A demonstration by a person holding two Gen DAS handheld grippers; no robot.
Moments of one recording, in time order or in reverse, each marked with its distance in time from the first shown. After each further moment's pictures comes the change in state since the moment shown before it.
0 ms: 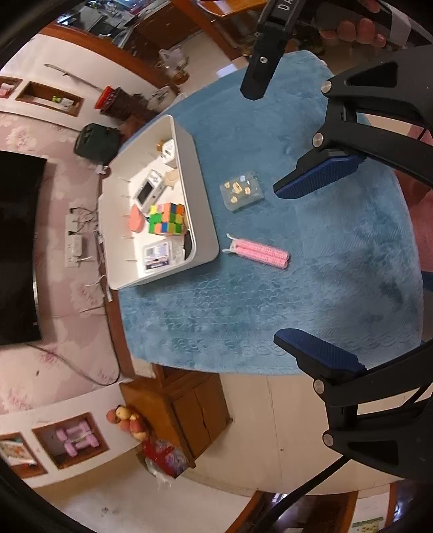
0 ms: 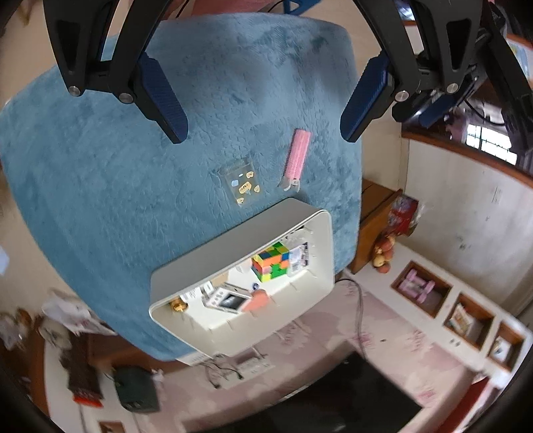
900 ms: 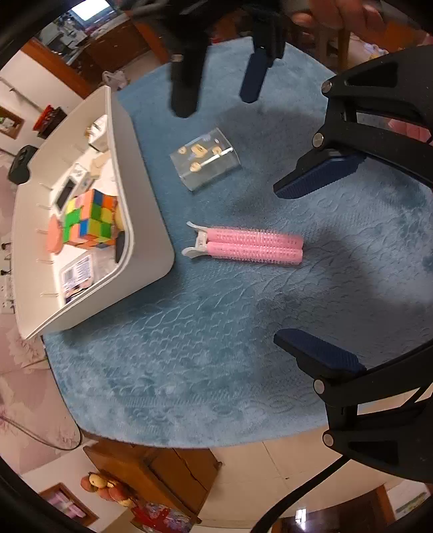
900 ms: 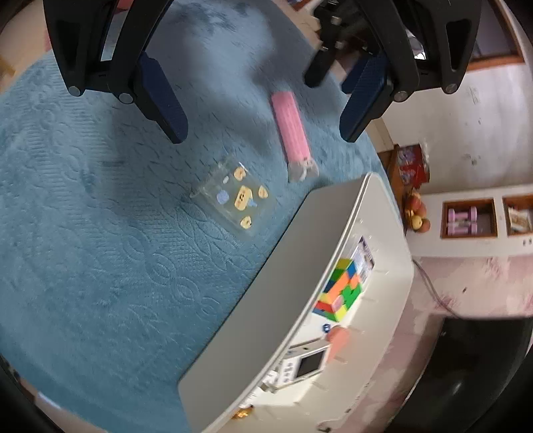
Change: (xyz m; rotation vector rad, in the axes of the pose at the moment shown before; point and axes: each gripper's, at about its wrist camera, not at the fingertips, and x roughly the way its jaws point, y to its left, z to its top) left arm 0.142 0.015 0.018 0.138 0.269 -0.154; right arm 0.121 -0.026 0.024 0.501 0.195 0.020
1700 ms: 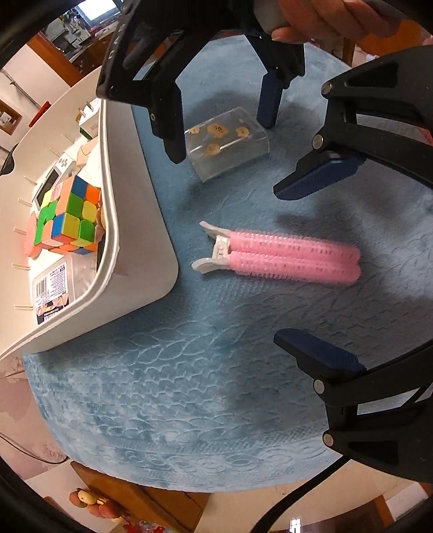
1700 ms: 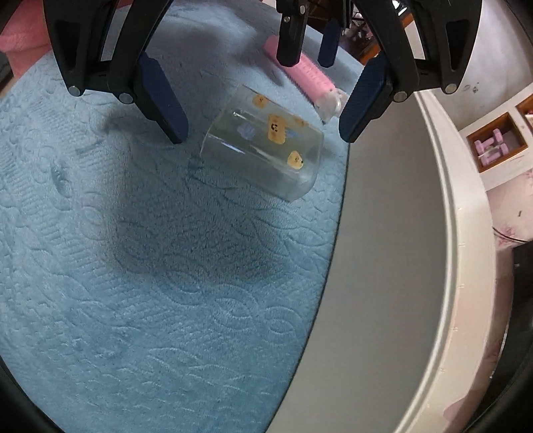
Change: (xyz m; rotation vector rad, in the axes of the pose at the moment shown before) left arm 0.050 -0.001 0.024 -0.033 0.031 -0.046; right arm 0.060 -0.014 0.030 0.301 0.077 -0.171
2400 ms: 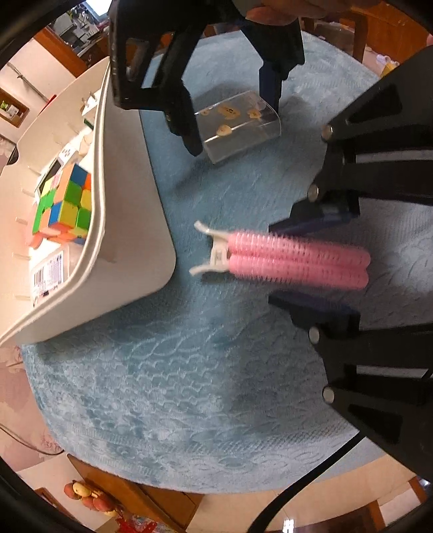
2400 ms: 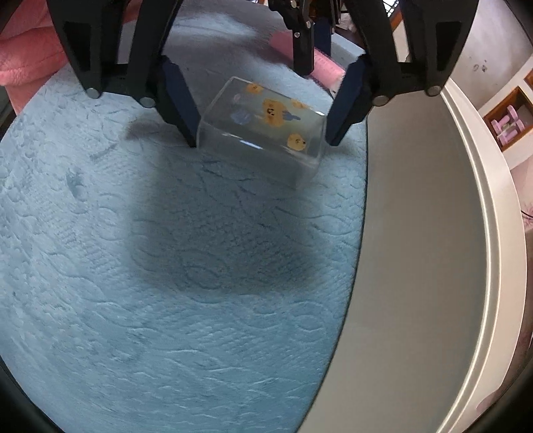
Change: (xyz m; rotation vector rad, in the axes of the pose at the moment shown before) left arm 0.008 0.000 -0.011 -0.027 -0.024 -0.001; right arm 0.003 0.016 0.004 0.104 0.031 -0.073
